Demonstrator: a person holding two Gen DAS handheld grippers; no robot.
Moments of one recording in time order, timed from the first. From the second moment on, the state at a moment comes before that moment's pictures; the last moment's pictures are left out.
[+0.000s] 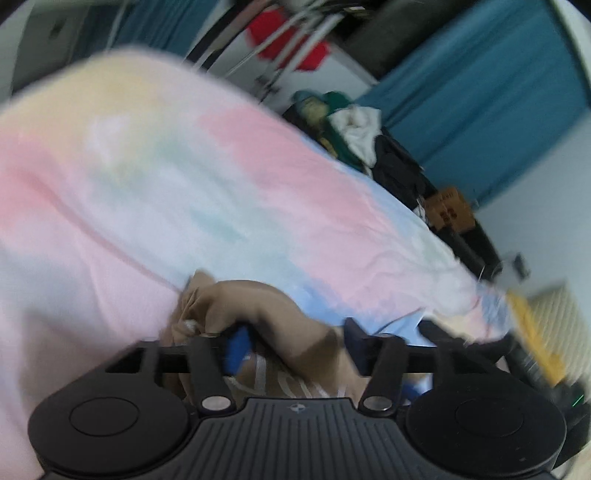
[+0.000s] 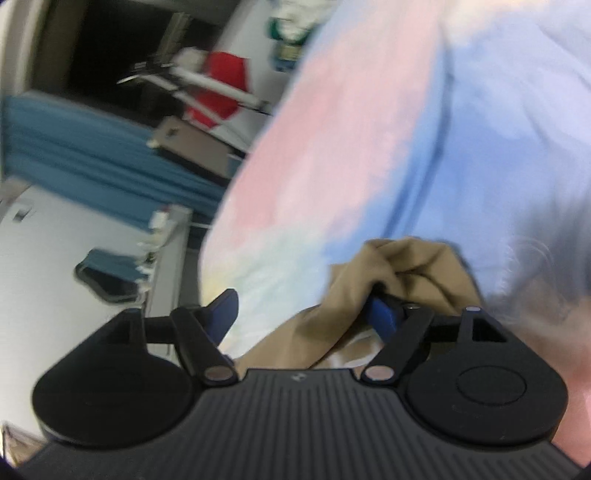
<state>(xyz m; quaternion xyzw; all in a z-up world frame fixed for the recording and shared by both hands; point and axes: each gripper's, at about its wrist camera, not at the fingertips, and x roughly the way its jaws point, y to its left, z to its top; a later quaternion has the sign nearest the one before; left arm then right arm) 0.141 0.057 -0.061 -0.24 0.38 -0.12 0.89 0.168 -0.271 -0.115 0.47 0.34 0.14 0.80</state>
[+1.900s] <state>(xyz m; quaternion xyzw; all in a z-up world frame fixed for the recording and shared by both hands) 0.038 0.029 -0.046 -0.13 0.37 -0.07 0.92 0.128 -0.221 -0.111 0.14 0.34 0.11 0.92</state>
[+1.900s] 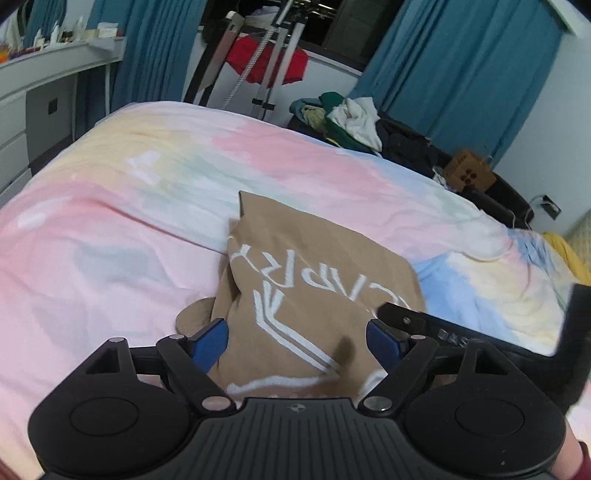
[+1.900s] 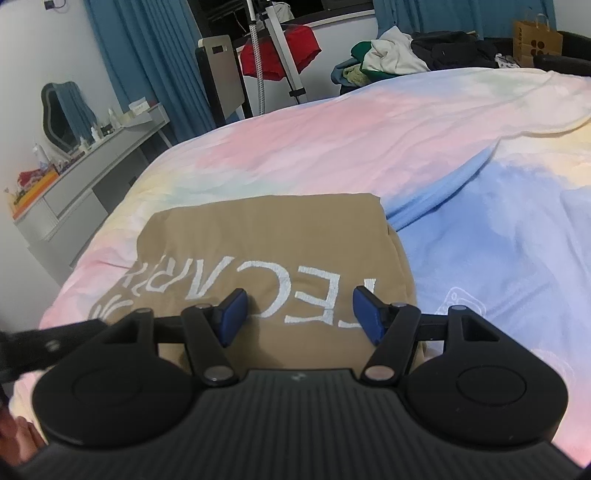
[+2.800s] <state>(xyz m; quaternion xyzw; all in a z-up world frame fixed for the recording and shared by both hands) 0.071 0.084 -0.116 -0.50 0.40 -0.09 0.76 0.123 -0.283 -0.117 0.49 0.34 0.23 0.77</state>
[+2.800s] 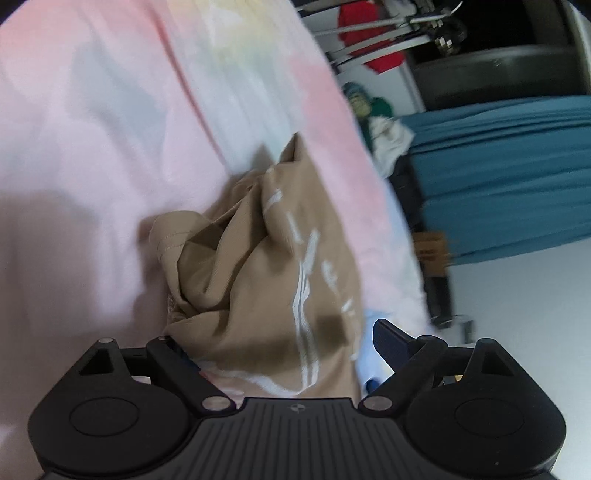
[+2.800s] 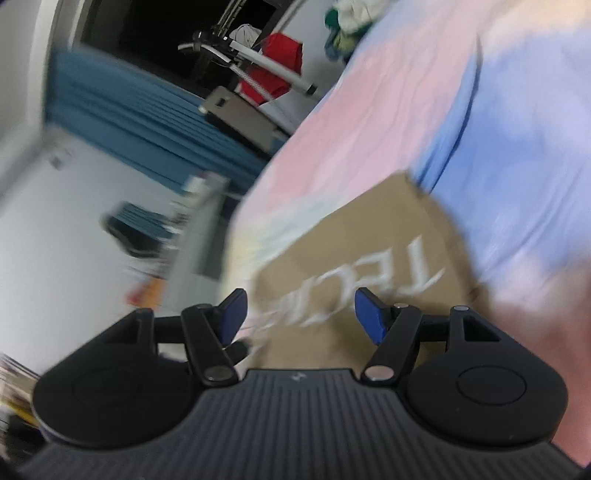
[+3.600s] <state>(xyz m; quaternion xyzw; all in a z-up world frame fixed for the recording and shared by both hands) 0.066 0.094 -0.133 -0.57 0.34 -0.13 0.74 0.091 -0.281 -0.200 0.68 0.34 0.06 0.64</state>
